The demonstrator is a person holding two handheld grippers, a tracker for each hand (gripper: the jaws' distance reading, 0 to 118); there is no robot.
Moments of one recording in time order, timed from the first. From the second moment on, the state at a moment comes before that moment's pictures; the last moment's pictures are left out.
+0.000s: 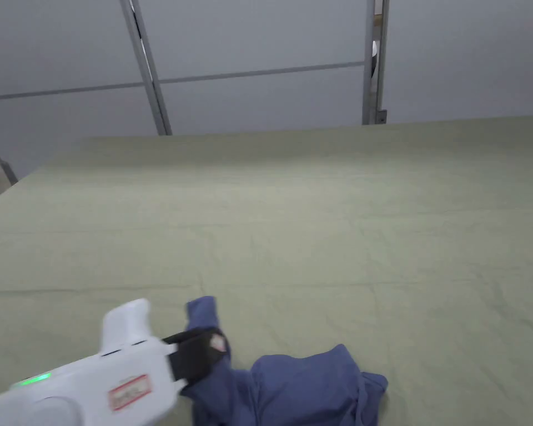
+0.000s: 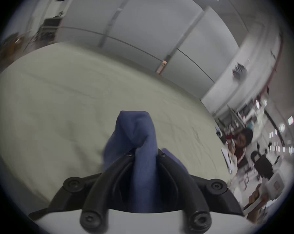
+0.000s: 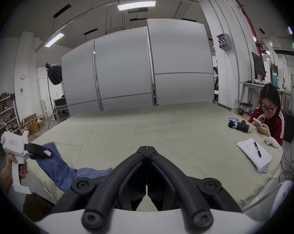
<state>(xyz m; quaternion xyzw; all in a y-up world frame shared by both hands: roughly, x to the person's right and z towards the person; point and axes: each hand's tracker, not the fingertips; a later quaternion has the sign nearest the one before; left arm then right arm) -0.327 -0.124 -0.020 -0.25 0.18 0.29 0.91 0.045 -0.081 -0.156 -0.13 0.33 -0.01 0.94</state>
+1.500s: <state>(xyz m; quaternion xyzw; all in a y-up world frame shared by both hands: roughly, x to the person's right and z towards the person) -0.325 -0.172 0.025 -0.17 0.10 0.42 0.88 -0.124 -0.225 -0.226 -0.49 0.44 0.15 0.74</state>
